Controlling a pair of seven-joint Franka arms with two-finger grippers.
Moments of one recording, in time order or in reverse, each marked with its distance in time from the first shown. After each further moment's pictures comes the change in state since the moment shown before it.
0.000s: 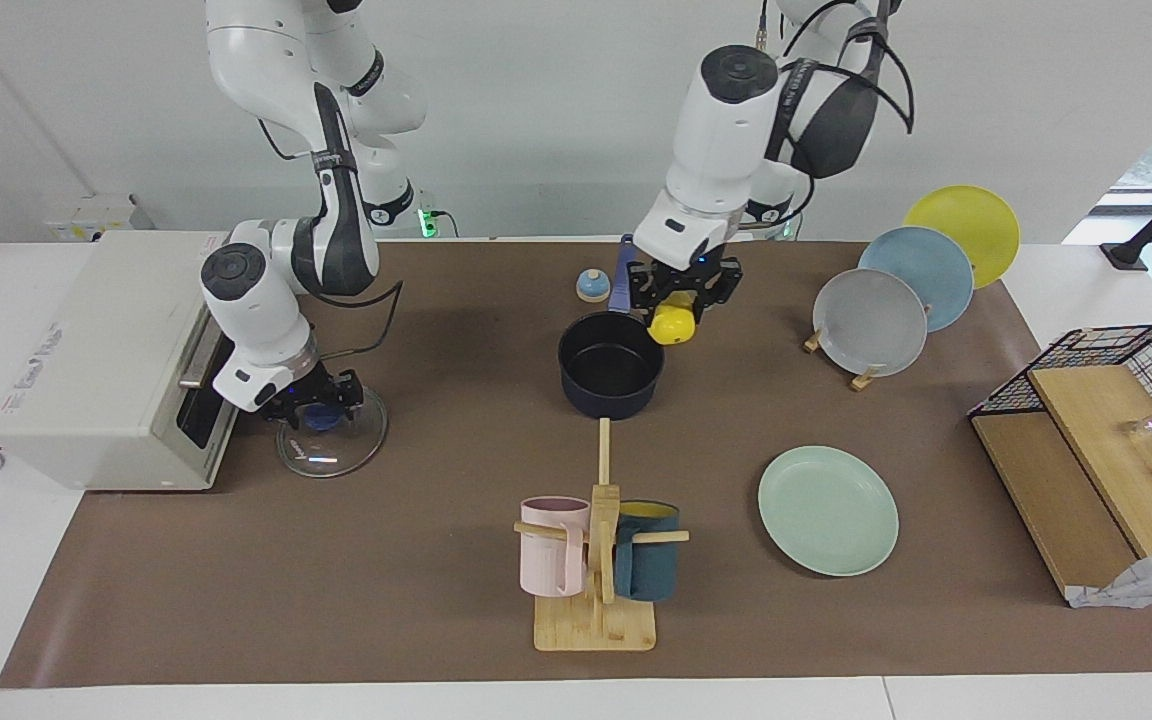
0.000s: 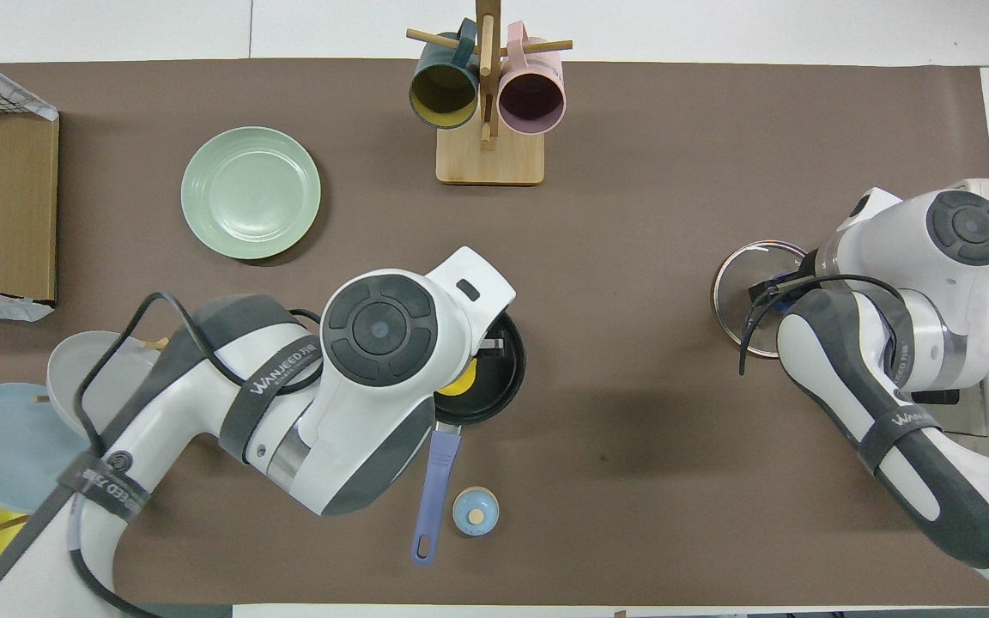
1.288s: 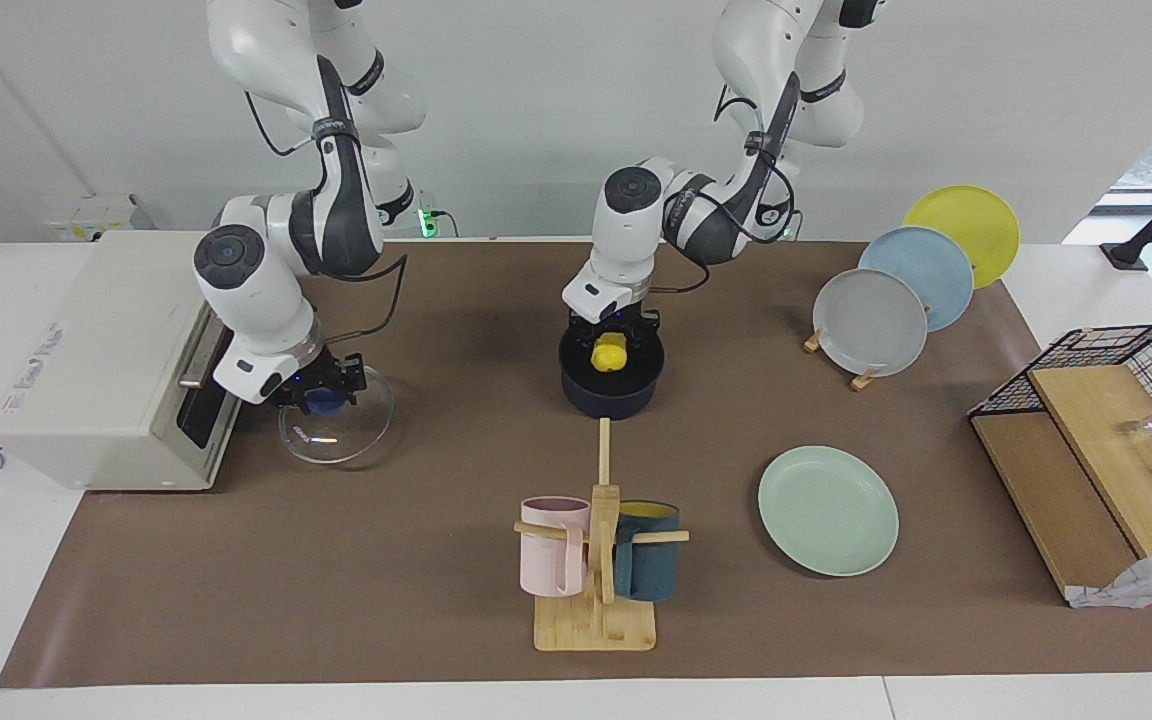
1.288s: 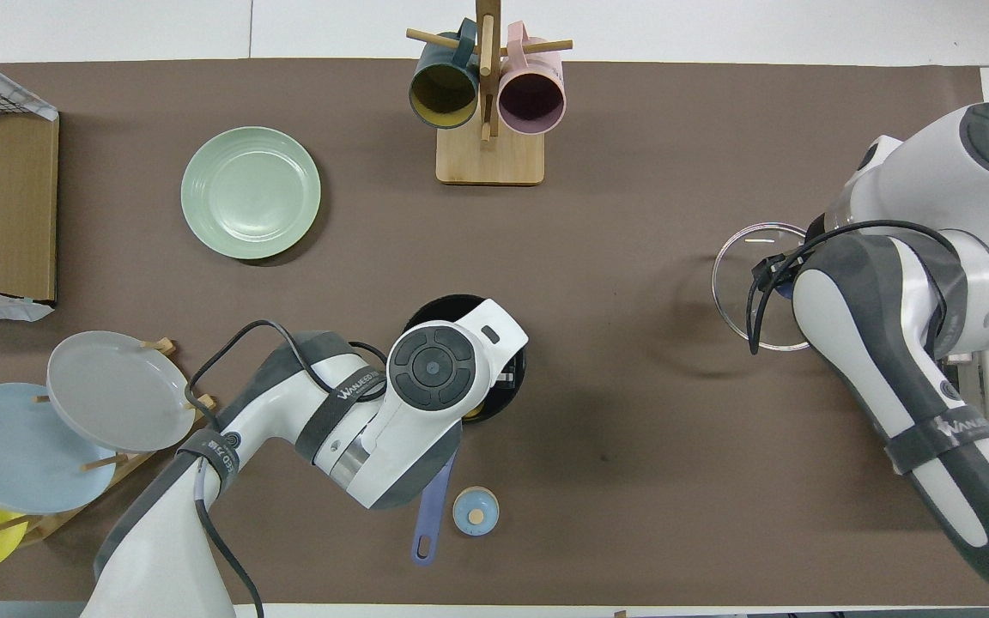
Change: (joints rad) left arm -0.043 0.108 0.004 -0.141 0.021 0.204 -0.011; right arm 0.014 -0.039 0.055 0.252 0.010 -0.387 0.000
